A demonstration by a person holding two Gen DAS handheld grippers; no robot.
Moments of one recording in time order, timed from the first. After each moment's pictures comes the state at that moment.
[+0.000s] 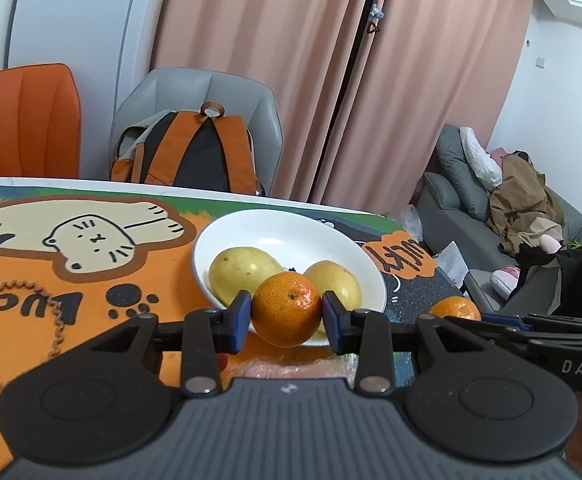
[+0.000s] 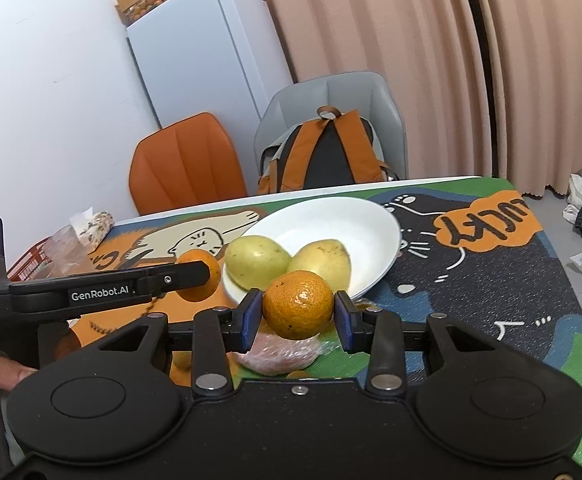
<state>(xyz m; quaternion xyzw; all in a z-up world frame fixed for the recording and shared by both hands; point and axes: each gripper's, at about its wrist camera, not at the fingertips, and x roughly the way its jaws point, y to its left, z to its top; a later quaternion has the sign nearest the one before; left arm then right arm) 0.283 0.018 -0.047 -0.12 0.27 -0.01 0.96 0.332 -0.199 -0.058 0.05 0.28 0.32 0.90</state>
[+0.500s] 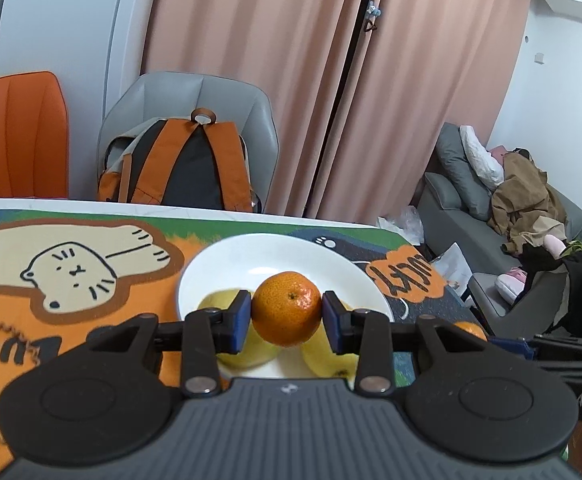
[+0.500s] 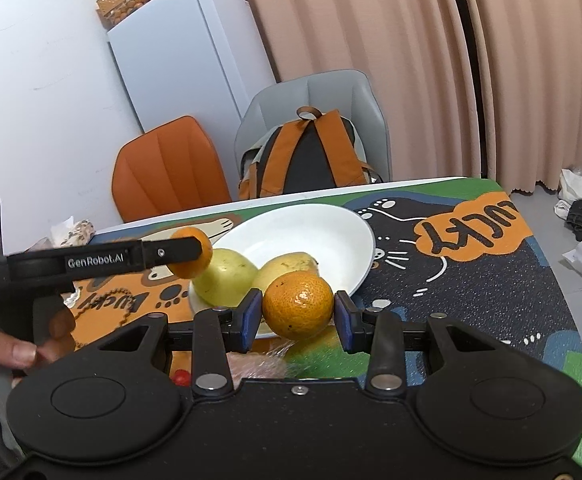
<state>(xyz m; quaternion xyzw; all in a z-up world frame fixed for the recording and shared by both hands) 0.327 0.019 -0.042 -0.11 0.27 -0.01 0.96 0.364 -0.204 -0.065 0.05 0.29 0.31 0.91</state>
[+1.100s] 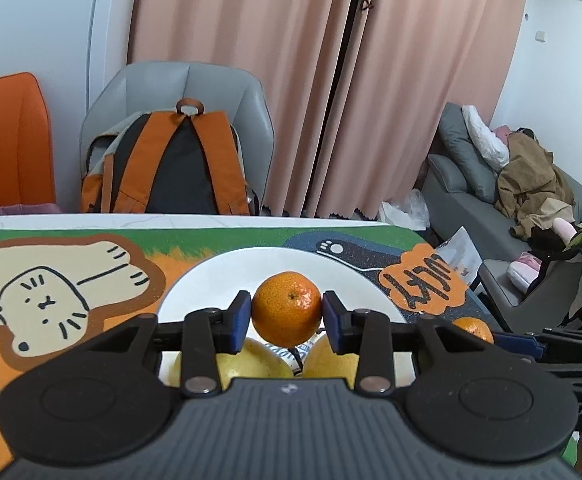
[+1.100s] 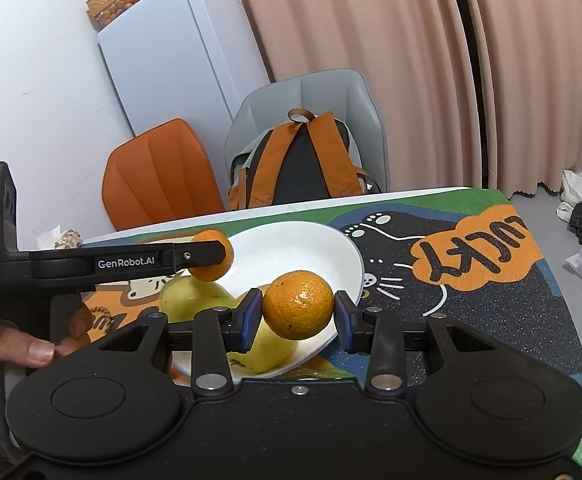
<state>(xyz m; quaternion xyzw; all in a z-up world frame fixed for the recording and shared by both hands) 0.390 0.014 -0.053 -0.09 0.30 -0.02 0.95 0.407 -0.195 -0.071 0.06 0.29 0.30 0.91</state>
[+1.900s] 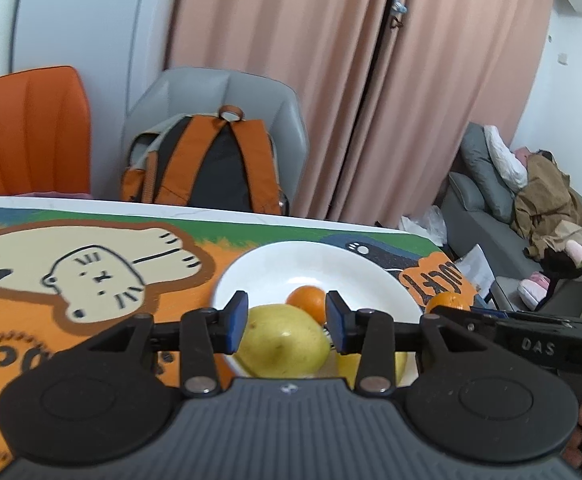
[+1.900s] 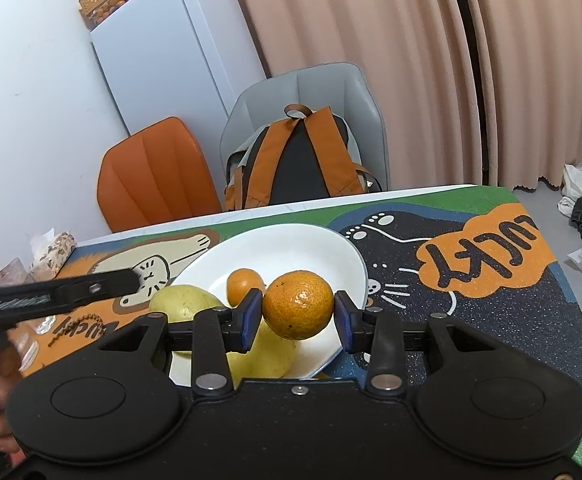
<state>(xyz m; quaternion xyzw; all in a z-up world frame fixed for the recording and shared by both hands) 0.335 0.040 -0.038 -0.11 0.28 0.03 0.95 0.422 -0.185 -0.077 0.06 0.29 0.30 0.90</state>
